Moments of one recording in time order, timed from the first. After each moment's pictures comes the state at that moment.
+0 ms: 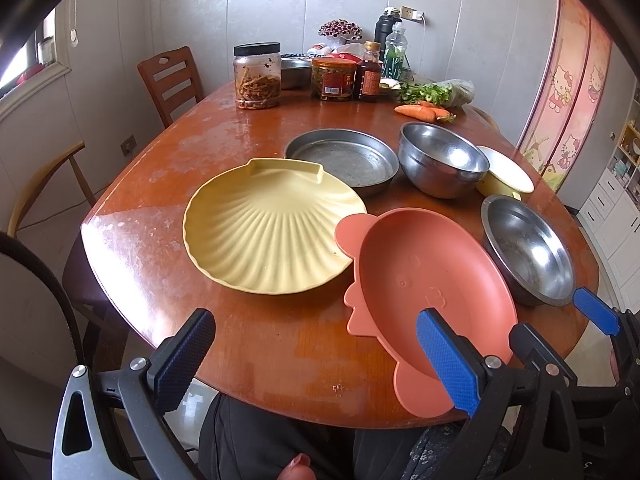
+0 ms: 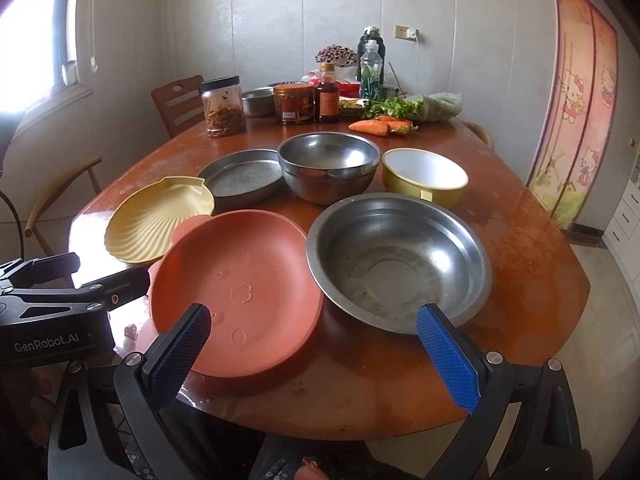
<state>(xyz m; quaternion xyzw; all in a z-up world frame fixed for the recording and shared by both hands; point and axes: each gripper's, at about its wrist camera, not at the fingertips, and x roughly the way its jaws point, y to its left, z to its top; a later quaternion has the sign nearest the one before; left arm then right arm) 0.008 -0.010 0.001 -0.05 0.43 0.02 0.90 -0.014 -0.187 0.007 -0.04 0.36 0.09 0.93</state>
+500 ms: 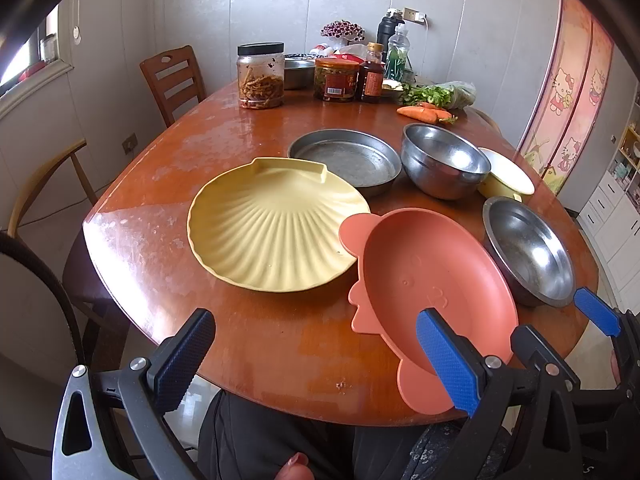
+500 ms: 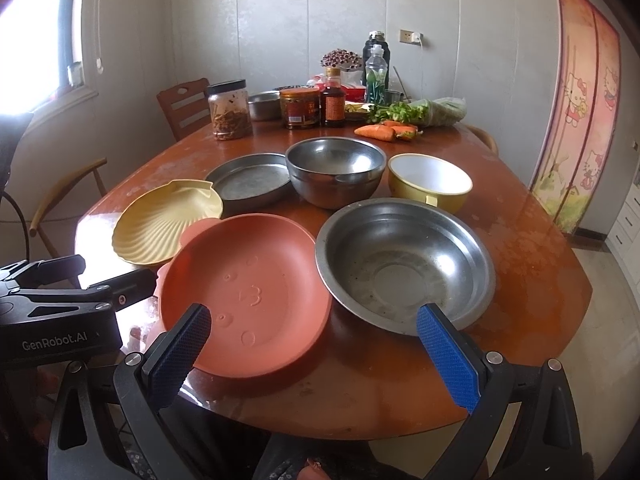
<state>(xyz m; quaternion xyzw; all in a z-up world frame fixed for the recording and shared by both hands) 0.006 -0.007 0.000 -0.05 0.43 0.02 0.90 -0.019 -0.183 0.010 -0.04 0.35 0.10 0.93</state>
